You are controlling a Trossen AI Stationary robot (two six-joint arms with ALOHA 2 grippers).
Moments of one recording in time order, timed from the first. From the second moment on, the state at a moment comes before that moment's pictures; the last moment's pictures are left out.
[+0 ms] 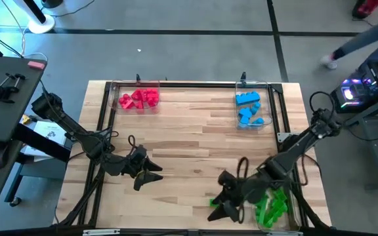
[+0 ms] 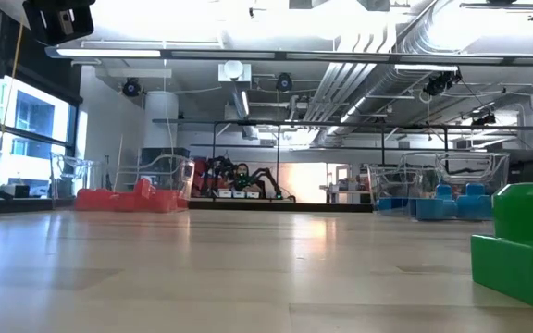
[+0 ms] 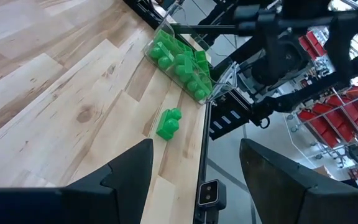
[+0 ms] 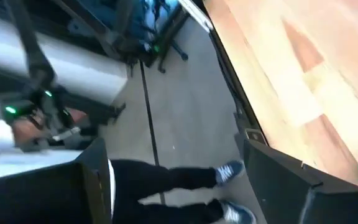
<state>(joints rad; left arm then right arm) -0.66 1.13 0.69 0.05 -0.48 -0.99 0.68 1.56 1.33 -0.27 0.15 1.21</state>
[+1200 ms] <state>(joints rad) -0.66 1.22 0.69 0.05 -0.49 -1.01 0.65 2.17 1.87 -1.18 0.07 0.64</state>
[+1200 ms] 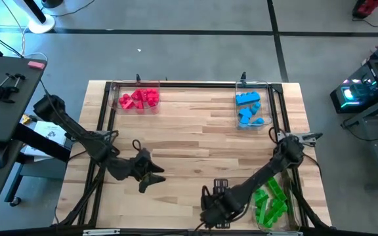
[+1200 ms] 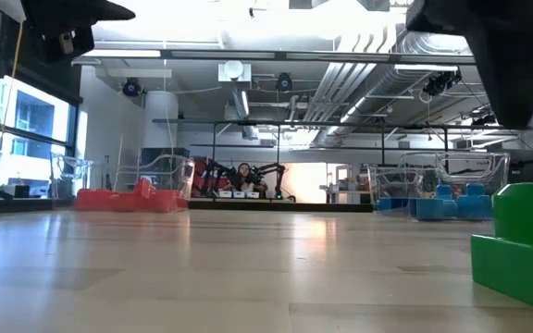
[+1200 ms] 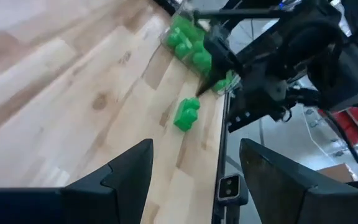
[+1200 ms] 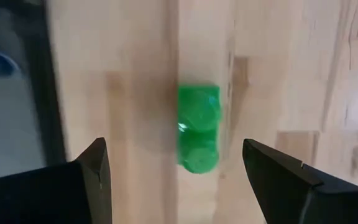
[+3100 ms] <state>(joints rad) -0.59 1.27 0.69 0.53 -0.33 -0.93 0.95 1.63 1.44 -1.55 0.02 1.38</state>
